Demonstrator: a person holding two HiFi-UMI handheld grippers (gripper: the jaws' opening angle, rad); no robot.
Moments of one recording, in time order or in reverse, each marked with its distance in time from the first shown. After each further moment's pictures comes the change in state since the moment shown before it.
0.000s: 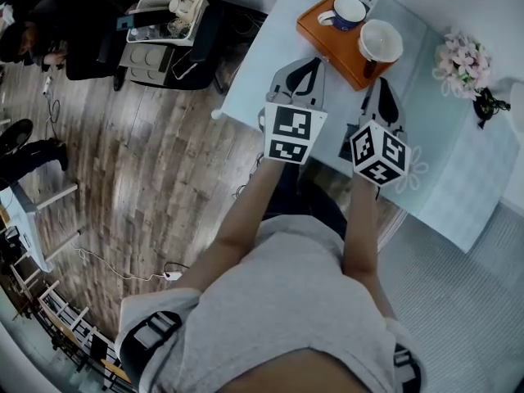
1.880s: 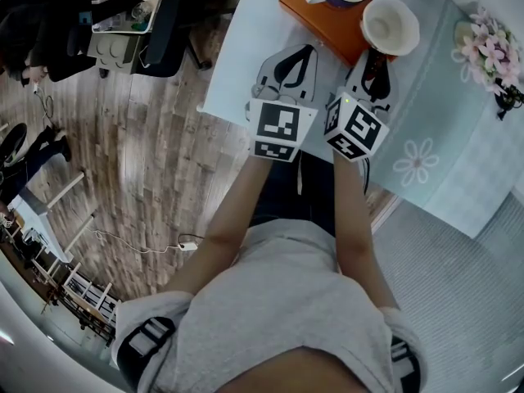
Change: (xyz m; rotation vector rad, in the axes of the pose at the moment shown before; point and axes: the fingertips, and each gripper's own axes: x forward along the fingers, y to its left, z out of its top) left arm 0.066 0.008 -0.063 -0.002 0.125 -0.068; right arm 0.082 -0.023 -0.063 -0.115 0.012 -0.209
